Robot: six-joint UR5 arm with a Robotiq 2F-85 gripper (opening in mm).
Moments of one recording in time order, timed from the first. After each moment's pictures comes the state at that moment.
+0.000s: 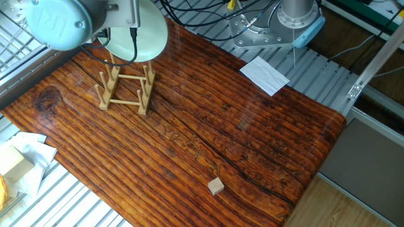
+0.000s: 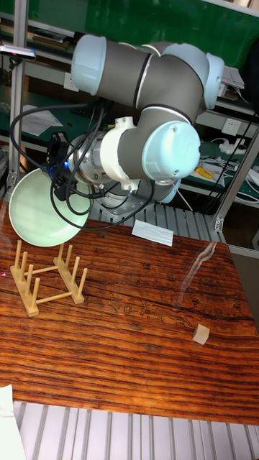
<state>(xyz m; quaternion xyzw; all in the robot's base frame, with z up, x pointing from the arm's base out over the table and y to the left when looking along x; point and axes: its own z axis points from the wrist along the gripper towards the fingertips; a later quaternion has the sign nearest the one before) 0.401 -0.202 0.279 0.78 -0.37 -0.21 0.46</state>
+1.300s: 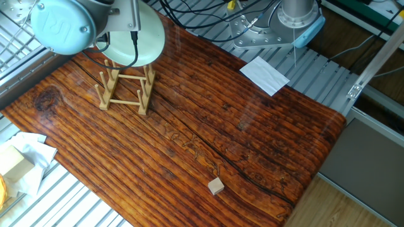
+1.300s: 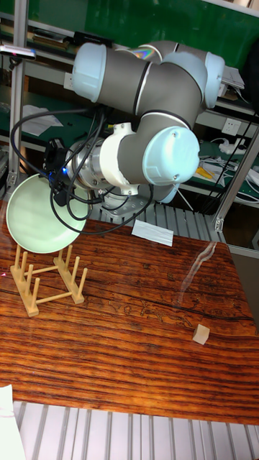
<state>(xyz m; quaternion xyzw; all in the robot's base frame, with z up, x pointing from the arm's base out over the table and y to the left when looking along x) 0.410 -0.206 0.265 0.79 -0.36 -0.20 0.45</state>
